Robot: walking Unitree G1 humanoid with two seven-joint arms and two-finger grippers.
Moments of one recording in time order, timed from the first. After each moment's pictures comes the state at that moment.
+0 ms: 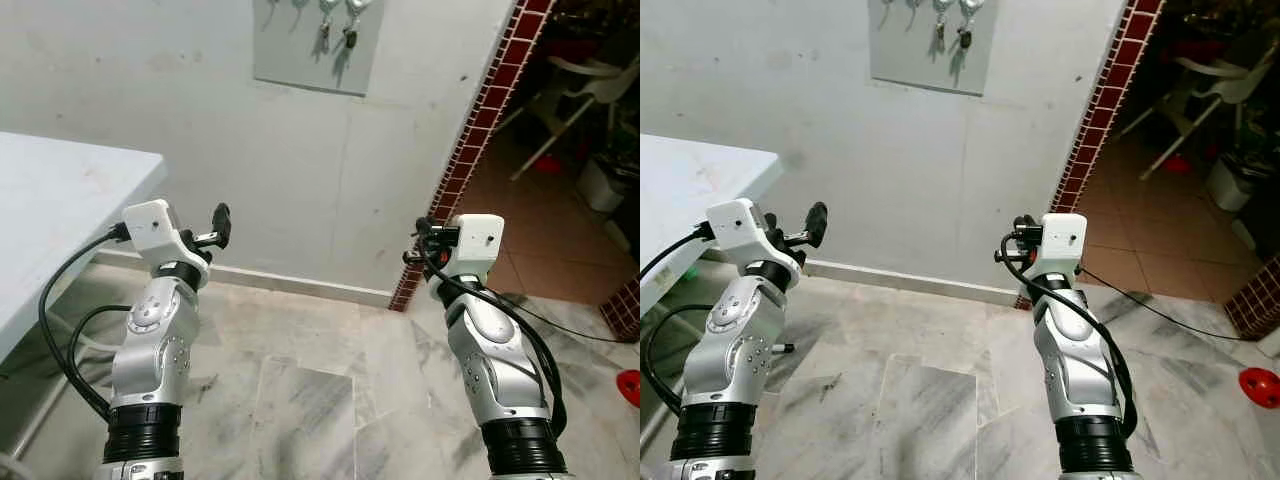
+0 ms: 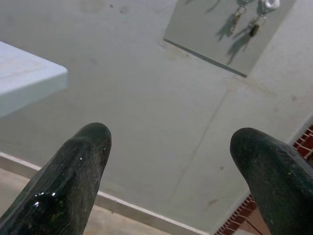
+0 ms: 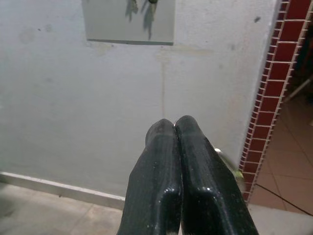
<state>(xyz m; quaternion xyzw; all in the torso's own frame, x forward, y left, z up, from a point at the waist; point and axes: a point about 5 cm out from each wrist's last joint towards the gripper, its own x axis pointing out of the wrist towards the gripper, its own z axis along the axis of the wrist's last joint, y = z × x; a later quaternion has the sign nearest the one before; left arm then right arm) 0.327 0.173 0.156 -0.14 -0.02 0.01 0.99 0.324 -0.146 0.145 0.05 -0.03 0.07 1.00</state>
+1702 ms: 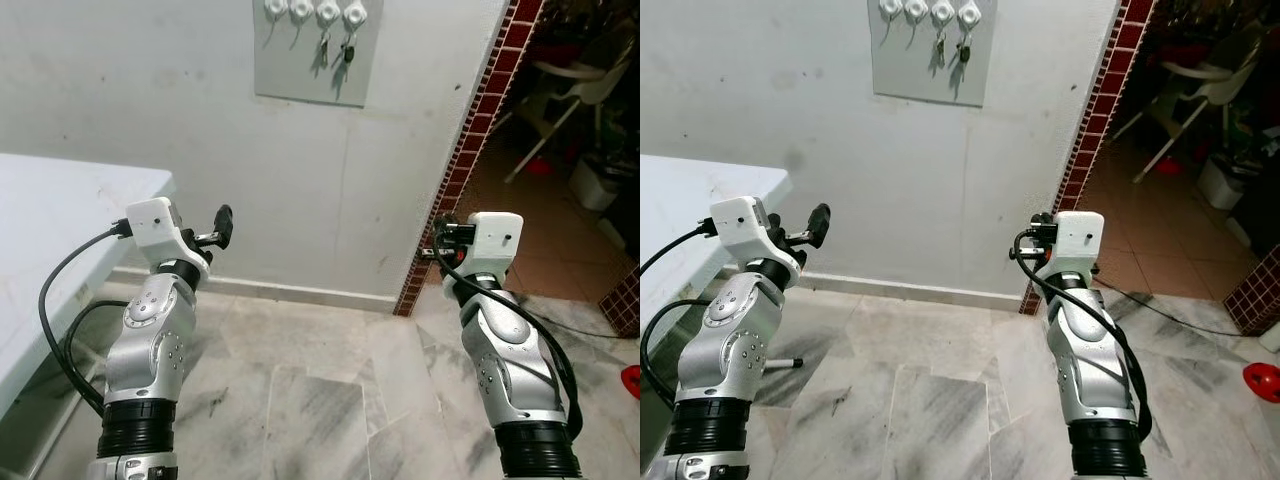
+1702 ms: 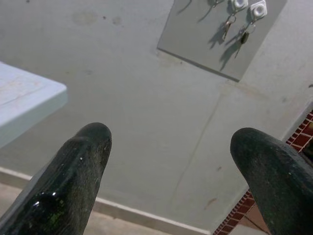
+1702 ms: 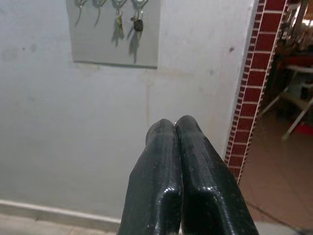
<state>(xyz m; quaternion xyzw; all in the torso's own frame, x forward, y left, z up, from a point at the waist) 0.330 0.179 0.158 -0.14 -0.01 -0.01 0.99 0.321 -0.165 0.155 0.03 -0.05 0.03 1.00</state>
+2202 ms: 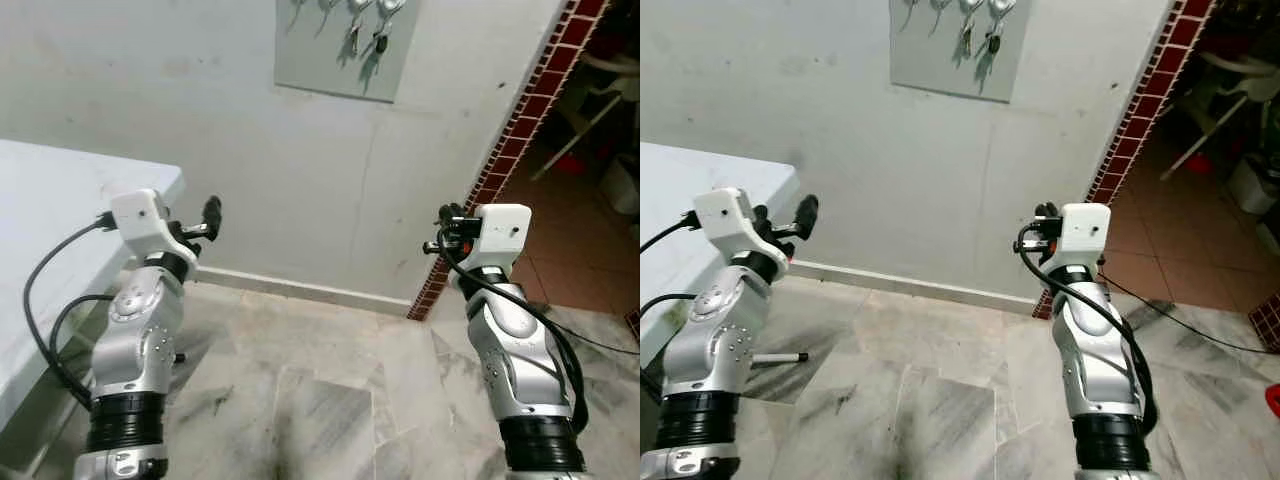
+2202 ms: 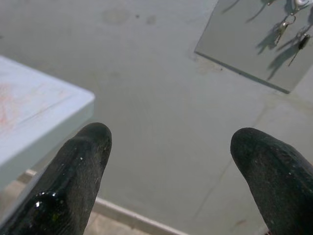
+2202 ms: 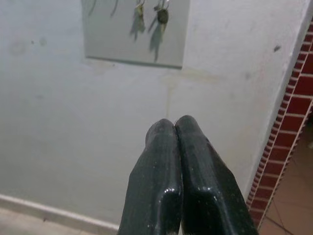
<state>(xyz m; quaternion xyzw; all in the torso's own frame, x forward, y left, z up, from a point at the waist) 0.331 0.202 0.169 -0.13 -0.03 0.02 0.99 0.325 -0.155 0.164 0.03 -0.07 0.06 1.00</state>
